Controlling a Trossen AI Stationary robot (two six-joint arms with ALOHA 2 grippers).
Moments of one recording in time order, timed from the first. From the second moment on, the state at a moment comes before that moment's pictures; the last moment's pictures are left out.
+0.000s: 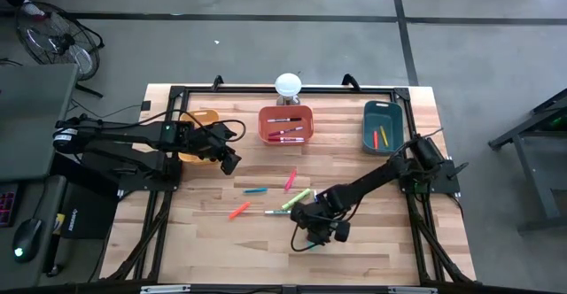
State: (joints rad) left arm 0.02 1.00 0.81 -0.65 -0.12 -0.75; right arm 0.39 1.99 1.22 -0.46 -0.20 -0.76
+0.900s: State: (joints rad) left arm 0.02 1.00 0.81 -0.65 -0.12 -0.75; right arm 0.39 2.03 1.34 -0.56 -0.15 -0.53
